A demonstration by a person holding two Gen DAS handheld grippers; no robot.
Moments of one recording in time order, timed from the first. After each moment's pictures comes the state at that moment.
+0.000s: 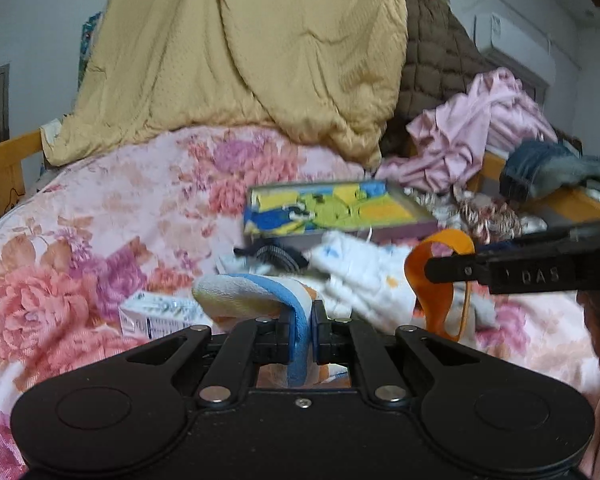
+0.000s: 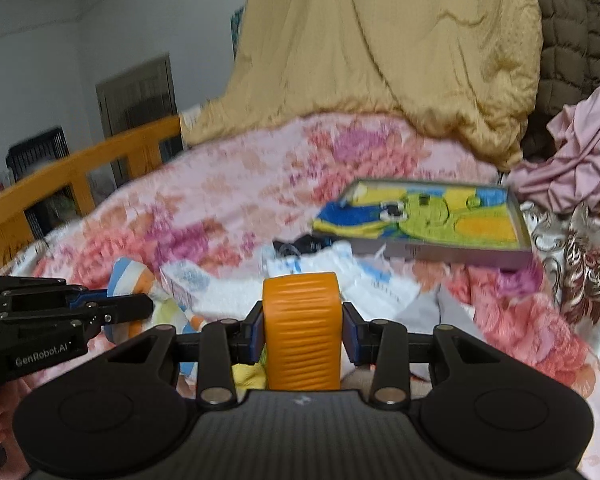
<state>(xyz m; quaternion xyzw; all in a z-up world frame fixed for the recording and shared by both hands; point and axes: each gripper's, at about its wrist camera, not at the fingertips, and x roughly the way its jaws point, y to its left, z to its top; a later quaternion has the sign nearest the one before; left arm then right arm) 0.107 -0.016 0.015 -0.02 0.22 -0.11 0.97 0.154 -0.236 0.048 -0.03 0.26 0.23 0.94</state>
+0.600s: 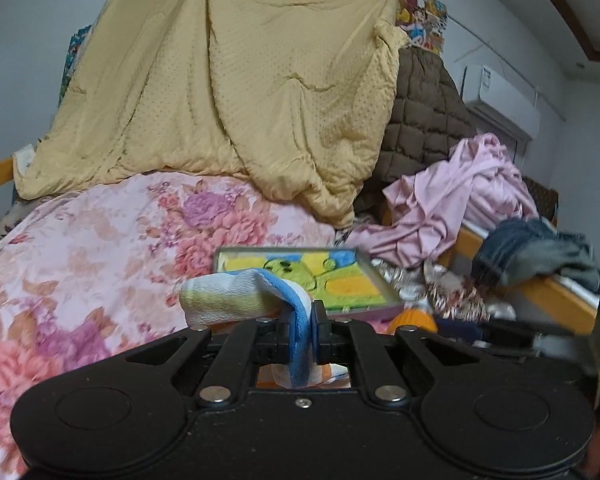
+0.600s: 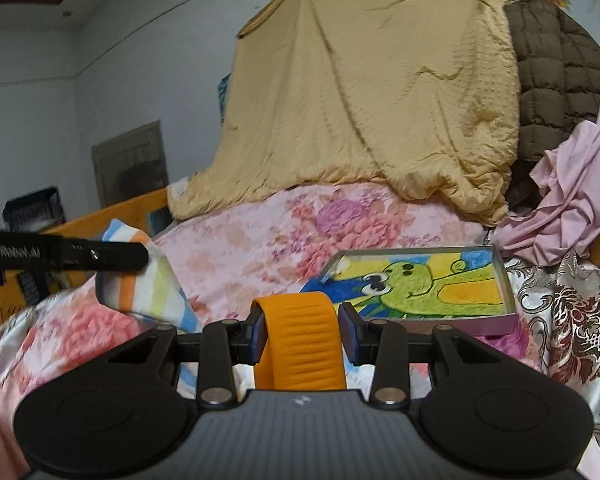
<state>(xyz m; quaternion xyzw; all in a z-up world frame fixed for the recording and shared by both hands) 0.159 -0.024 0.098 -0.08 0.19 -0.15 0.97 0.186 -0.260 0.071 0.02 0.18 0.22 0.96</state>
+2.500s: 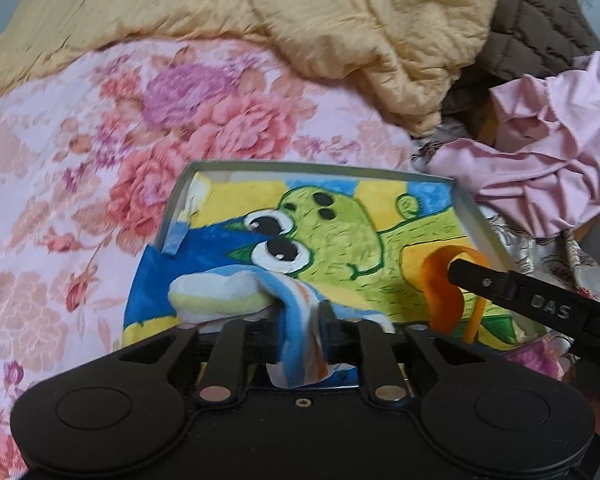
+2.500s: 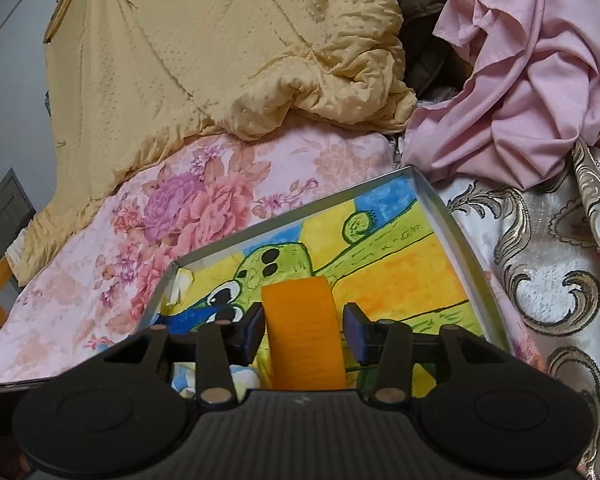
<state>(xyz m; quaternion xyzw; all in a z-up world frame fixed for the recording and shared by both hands) 0.487 -0.109 -0.020 -0.08 0.37 -0.08 0.92 0.481 -0.332 -0.021 0.16 0.29 0.09 0.94</state>
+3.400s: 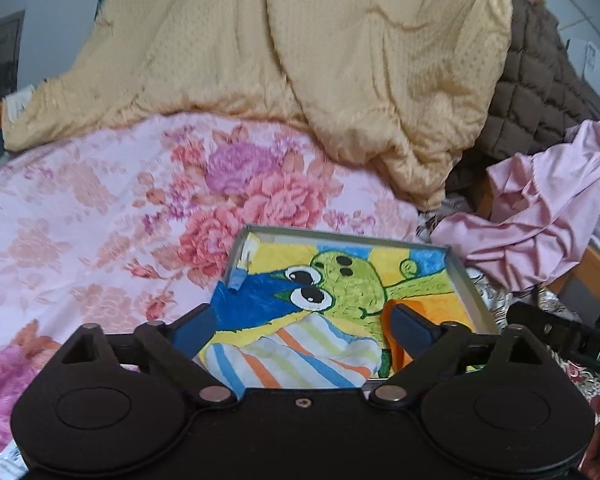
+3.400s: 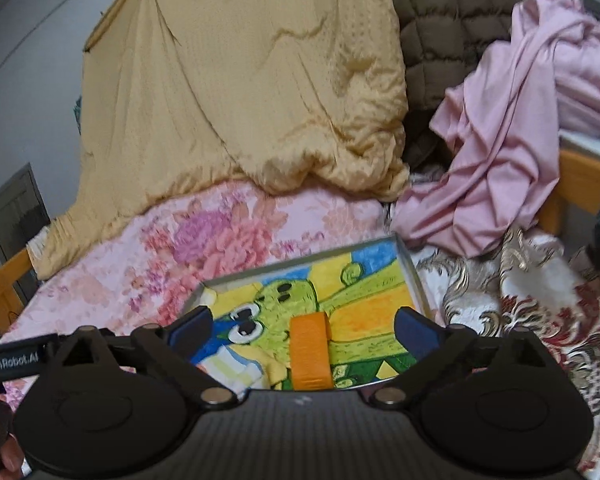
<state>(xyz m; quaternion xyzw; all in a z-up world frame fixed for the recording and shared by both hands) 0.382 -0.079 0.044 -0.10 0.26 -0.04 0.96 0.370 -0.331 0.056 0.11 0.22 0.07 0.97</state>
